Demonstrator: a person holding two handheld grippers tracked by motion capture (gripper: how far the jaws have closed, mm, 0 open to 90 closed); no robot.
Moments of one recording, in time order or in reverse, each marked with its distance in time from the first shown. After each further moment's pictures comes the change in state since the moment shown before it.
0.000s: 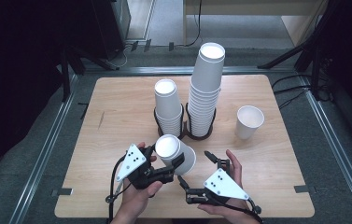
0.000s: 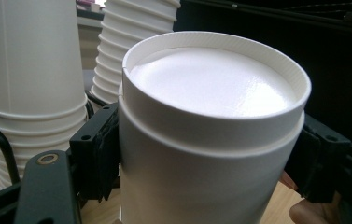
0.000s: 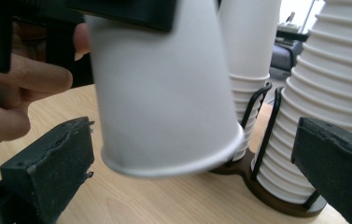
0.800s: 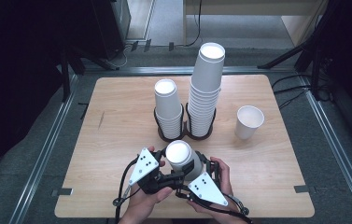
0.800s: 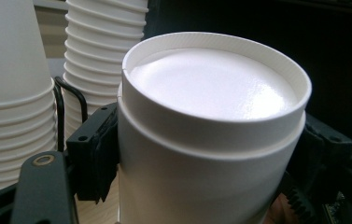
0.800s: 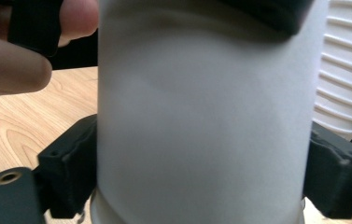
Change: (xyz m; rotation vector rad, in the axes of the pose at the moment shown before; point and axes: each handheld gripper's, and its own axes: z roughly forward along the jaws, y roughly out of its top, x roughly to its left) left arm -0.018 -0.004 0.009 0.058 -0.026 0.008; right arm 0.023 -0.013 0.022 0.004 -0.131 -0.114
